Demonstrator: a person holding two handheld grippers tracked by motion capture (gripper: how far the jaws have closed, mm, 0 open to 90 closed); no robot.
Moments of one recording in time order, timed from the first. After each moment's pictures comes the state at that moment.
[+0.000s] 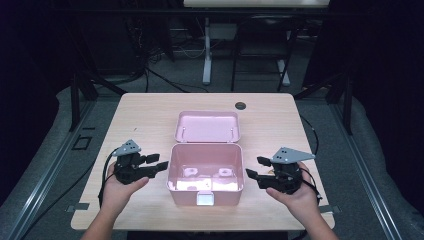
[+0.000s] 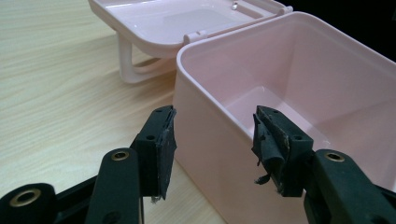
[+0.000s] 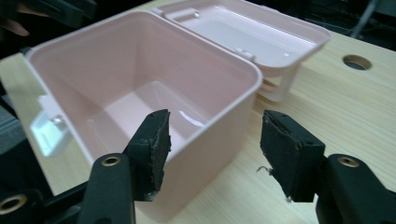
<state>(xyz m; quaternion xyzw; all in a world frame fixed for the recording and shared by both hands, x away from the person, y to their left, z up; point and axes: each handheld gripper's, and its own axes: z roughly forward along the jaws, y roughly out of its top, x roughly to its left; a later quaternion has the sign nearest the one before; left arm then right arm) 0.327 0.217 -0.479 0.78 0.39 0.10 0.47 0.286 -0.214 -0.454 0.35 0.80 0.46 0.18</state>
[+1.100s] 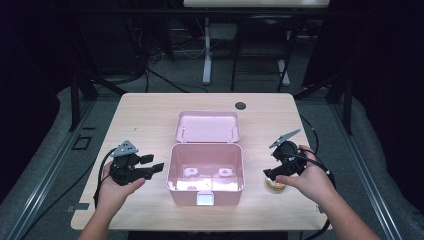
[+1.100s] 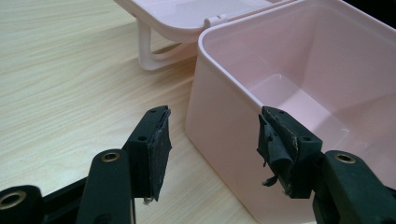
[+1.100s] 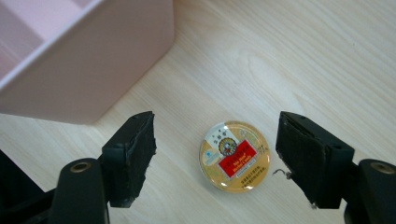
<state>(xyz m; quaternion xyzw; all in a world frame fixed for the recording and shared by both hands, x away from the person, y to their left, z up) 0.325 0.225 -0.479 0.79 0.40 0.12 0.45 0.333 -0.232 -0.446 0.41 0.88 0.20 0.13</state>
